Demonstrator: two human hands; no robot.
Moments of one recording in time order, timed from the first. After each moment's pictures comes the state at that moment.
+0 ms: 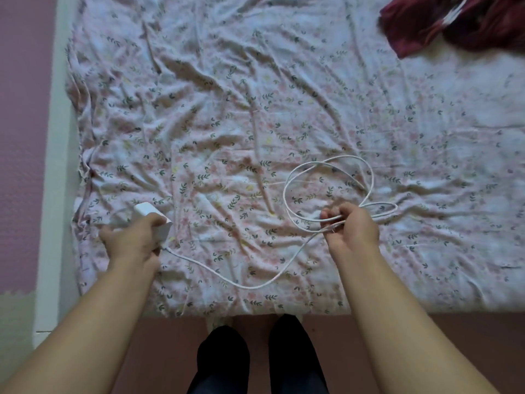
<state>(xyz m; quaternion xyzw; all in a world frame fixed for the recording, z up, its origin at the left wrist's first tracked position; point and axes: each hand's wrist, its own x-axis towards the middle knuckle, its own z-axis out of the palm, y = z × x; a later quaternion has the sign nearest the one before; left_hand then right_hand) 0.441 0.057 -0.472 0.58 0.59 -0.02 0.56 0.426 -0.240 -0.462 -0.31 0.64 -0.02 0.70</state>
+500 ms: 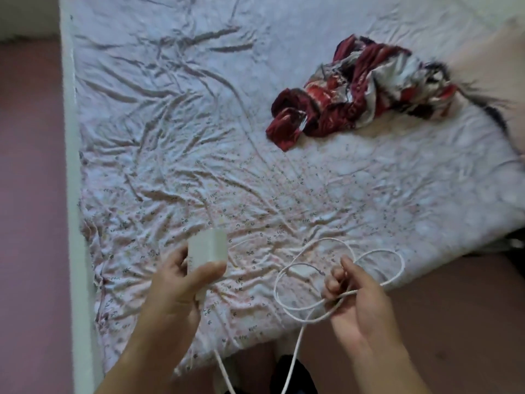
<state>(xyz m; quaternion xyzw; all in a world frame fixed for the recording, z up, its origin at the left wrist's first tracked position) 0.418 -0.056 -0.187 0.56 0.16 -0.28 0.76 0.318 -0.259 -0.190 -0.24 0.51 -0.13 0.82</state>
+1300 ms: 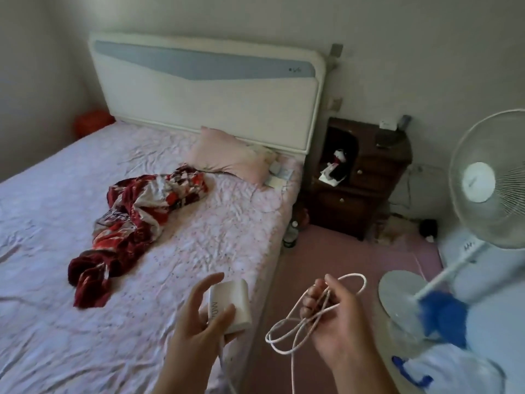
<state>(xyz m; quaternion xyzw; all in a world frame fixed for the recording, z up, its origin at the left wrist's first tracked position) 0.203 -0.310 0.029 0.57 -0.26 -0.51 0.59 0.025 -0.398 0.025 -0.04 0.47 -0.48 0.74</state>
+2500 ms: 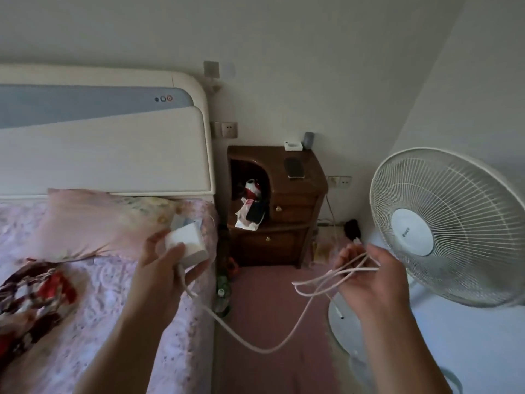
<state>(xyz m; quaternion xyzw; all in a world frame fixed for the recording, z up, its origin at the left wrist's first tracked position) 0.134 -0.857 0.065 0.48 -0.21 -0.61 0.60 -0.143 -0.816 0.078 0.09 0.38 -0.73 0.56</state>
